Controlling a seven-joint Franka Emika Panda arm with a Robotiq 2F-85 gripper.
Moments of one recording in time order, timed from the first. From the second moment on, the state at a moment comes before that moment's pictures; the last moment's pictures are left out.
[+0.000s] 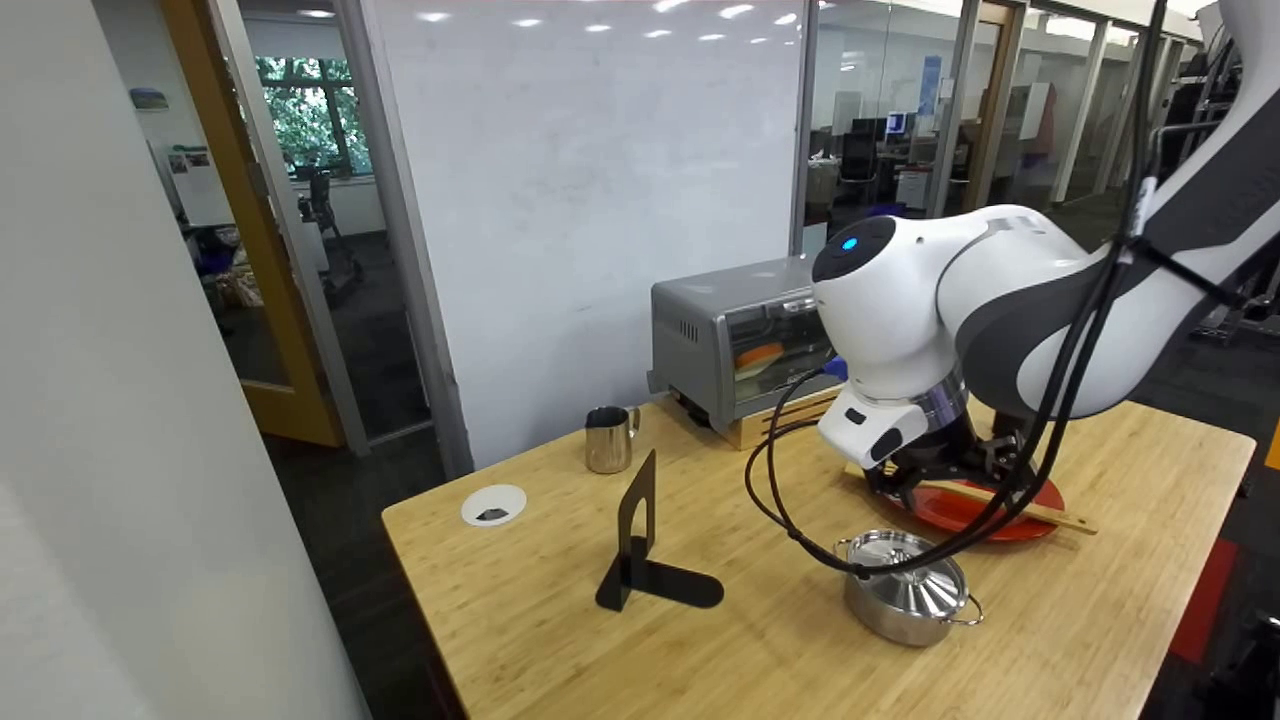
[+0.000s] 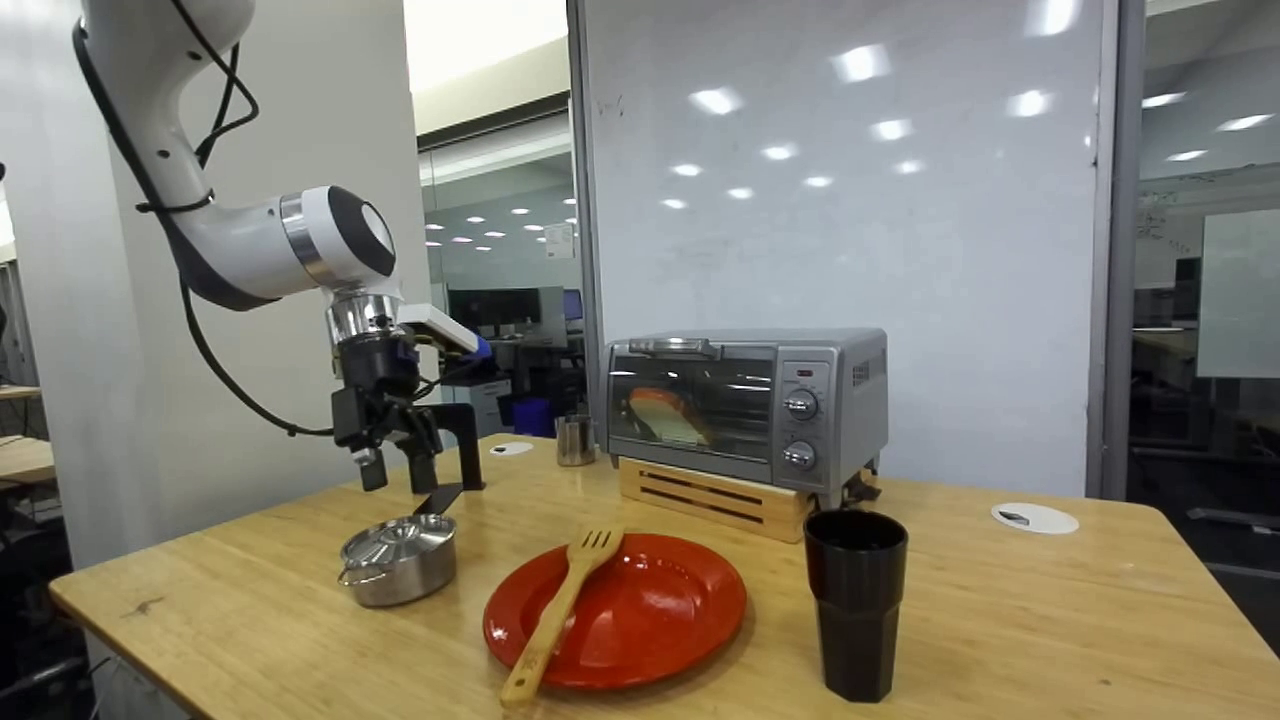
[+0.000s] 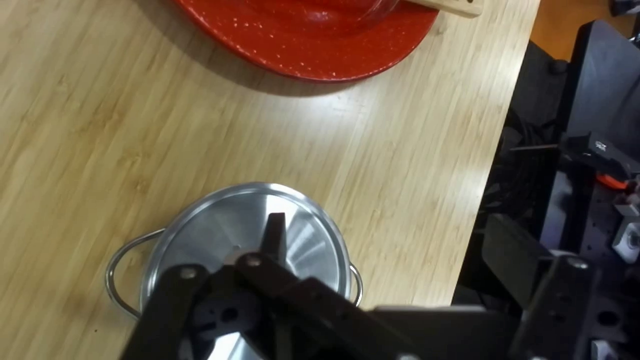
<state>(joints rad) 0.11 0.30 0.14 -2.29 -0.54 2.17 -1.37</state>
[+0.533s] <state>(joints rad) 0.10 0.30 0.14 -2.32 -0.51 2.45 -1.40</state>
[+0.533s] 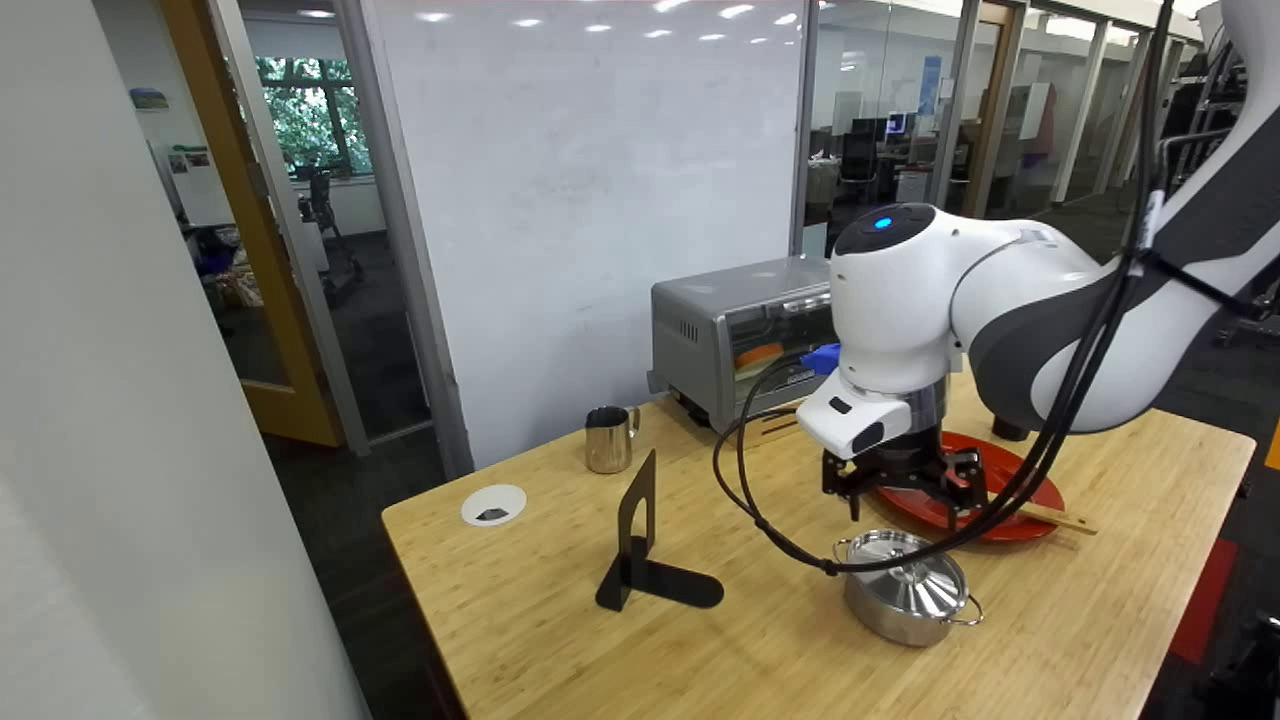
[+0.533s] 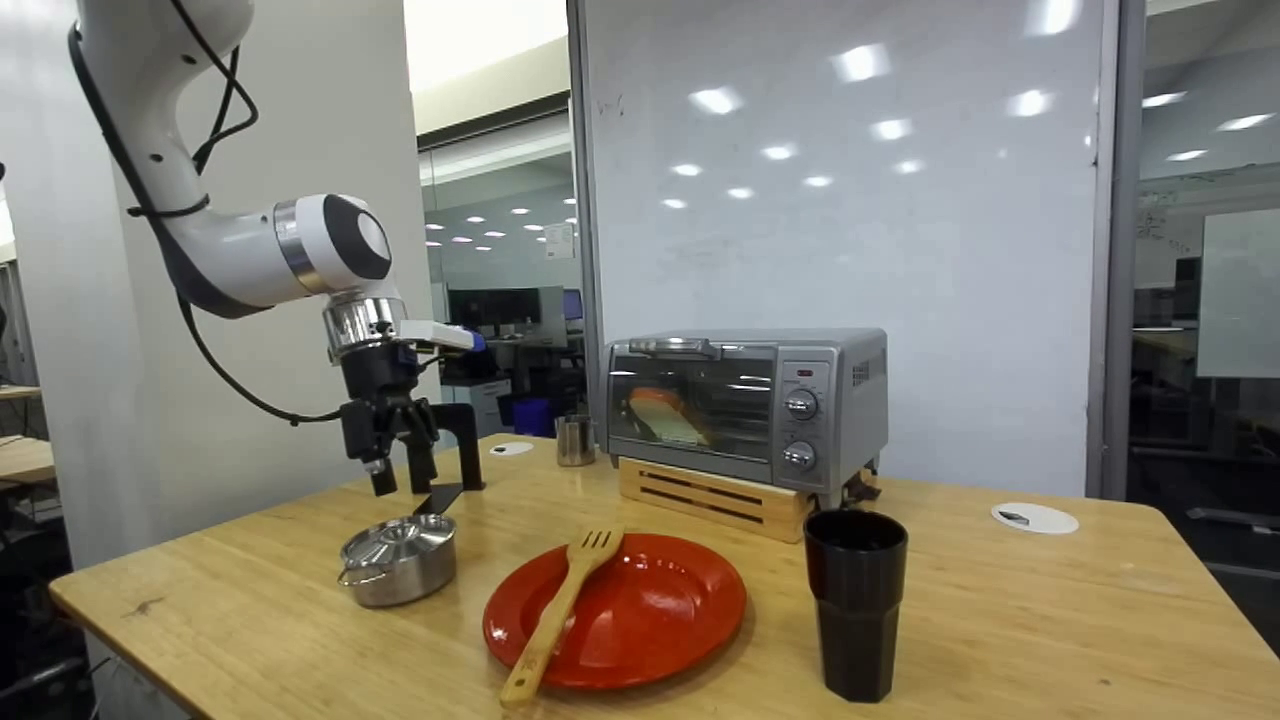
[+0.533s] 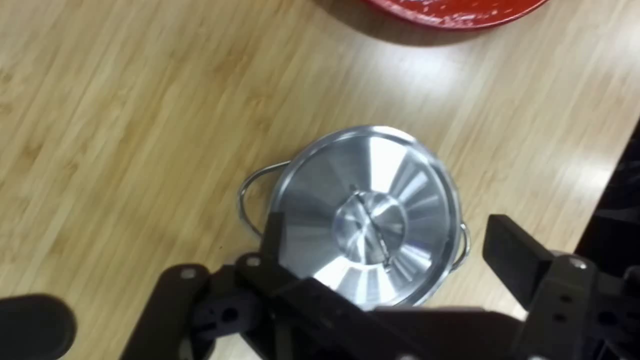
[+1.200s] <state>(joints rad) 0.05 0.29 0.18 -2.45 -0.34 2.68 -1.72</state>
